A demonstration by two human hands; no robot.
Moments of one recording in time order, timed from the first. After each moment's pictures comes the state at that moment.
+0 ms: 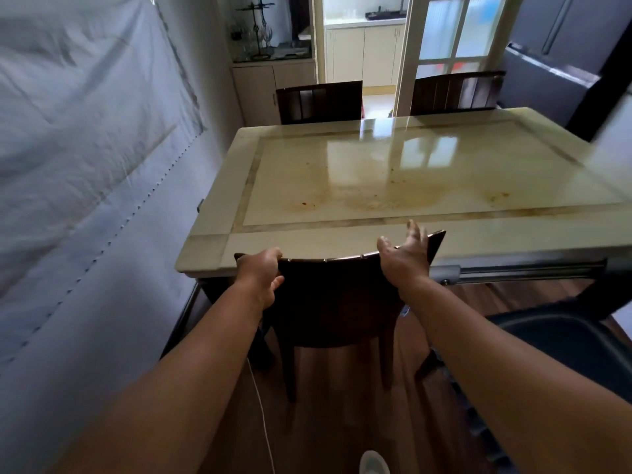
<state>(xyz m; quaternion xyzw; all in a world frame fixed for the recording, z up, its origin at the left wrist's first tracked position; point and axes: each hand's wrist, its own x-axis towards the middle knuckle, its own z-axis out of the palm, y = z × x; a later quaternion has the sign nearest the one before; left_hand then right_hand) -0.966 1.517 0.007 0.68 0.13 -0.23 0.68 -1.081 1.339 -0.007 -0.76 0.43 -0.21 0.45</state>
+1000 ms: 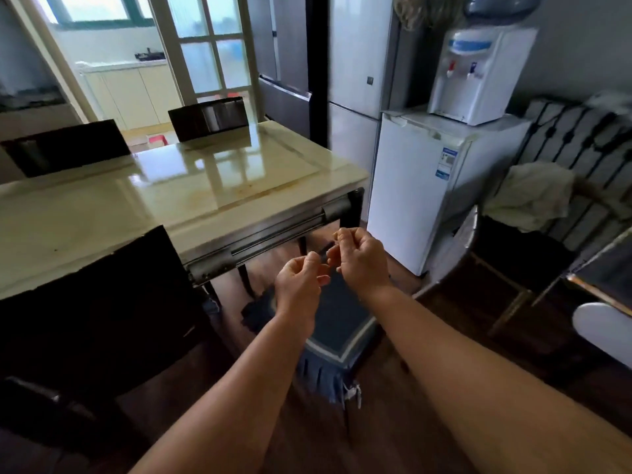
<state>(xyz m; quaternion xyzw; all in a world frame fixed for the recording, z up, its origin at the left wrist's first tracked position) -1.425 1.341 0.022 0.62 -0.21 -0.41 0.63 -1.504 1.275 0.032 -0.62 0.46 -0.45 0.45</state>
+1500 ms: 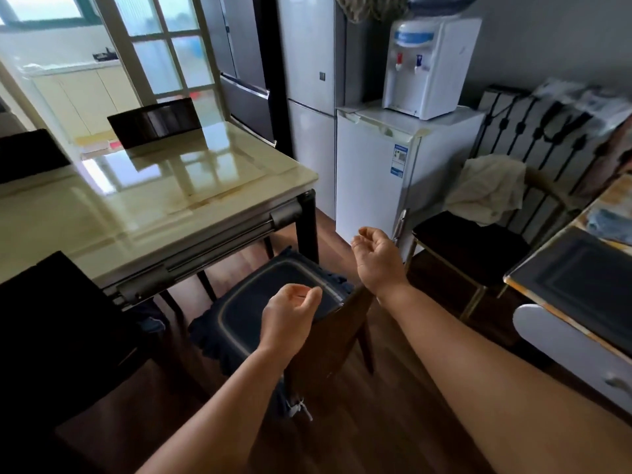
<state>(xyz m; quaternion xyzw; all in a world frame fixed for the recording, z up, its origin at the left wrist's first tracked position) -1.559 1.269 -0.008 0.75 -0.41 -0.29 0.43 -1.681 1.157 0.013 -0.60 0.51 -0.44 0.43</state>
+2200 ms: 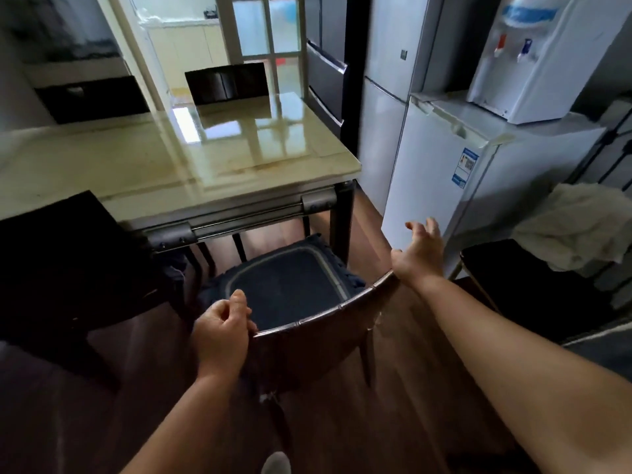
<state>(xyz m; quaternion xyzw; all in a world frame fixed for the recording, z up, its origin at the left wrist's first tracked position) -1.574 1.254 -0.044 0.80 -0.14 -0.09 0.58 -1.737 1.008 -0.020 -0.76 0.54 -0.25 0.25</state>
